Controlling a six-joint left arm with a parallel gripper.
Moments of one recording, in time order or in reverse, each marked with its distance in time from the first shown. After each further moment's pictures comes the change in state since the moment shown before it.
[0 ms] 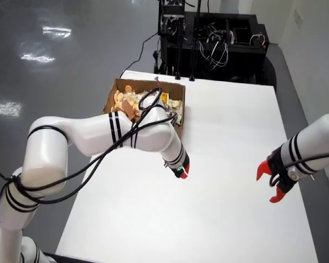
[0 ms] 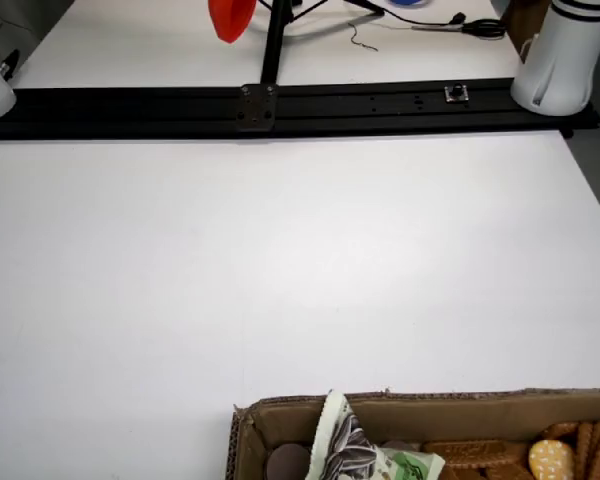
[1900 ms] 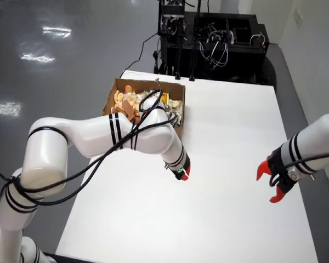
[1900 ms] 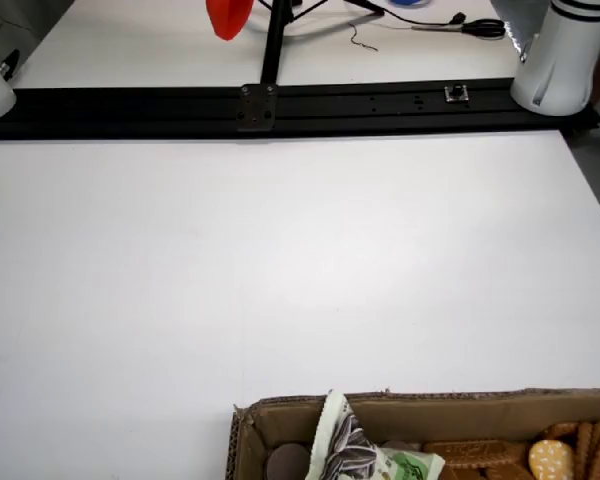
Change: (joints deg) arm -0.7 0.0 0.0 0.1 -0.1 0.0
